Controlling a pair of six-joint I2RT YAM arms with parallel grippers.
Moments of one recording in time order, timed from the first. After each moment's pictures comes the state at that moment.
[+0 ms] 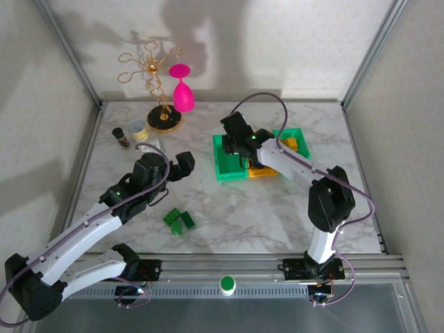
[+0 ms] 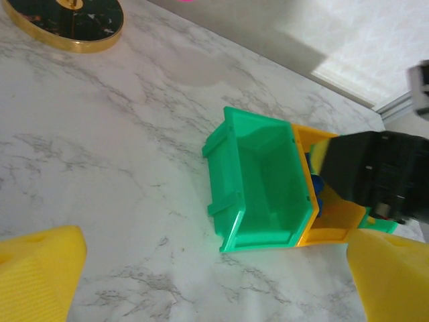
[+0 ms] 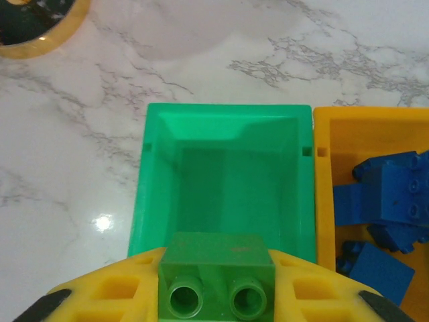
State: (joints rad) left arm -0.63 0.95 0.83 -0.36 -0.30 -0.76; right arm 0.71 1.82 1.53 -0.60 0.26 0.43
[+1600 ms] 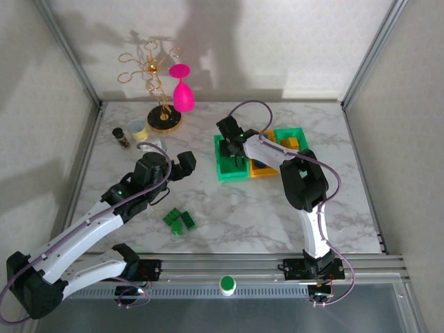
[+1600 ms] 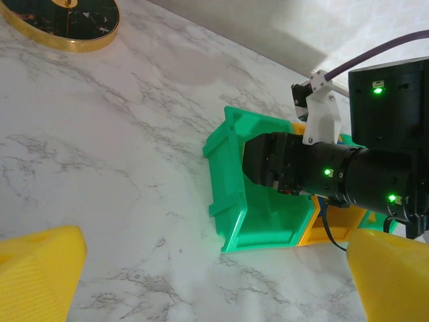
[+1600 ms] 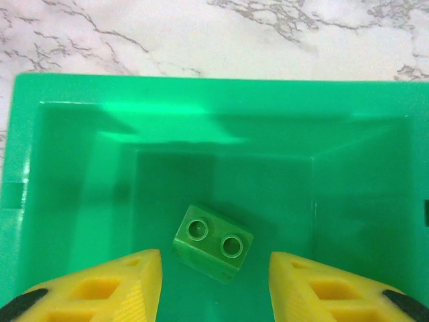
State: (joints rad) left arm -0.63 0.96 0.83 -0.35 -0.30 -0.75; right arm 0.65 2.11 1.63 -0.53 0.21 0.39
